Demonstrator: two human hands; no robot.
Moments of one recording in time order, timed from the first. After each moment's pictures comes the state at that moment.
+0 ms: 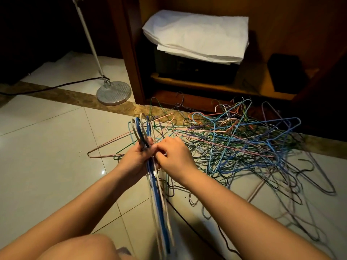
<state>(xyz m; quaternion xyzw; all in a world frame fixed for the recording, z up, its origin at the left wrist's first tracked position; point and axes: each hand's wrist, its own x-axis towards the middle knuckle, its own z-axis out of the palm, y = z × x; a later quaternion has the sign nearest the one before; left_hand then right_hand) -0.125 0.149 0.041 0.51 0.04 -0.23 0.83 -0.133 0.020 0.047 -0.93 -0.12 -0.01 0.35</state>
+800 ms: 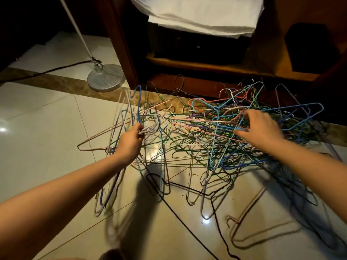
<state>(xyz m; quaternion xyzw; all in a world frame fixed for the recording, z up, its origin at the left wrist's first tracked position) -0.046 0.143 -0.042 0.95 0.02 -0.06 0.29 -0.061 -0.205 -0.013 -0.99 0.09 0.04 0.06</state>
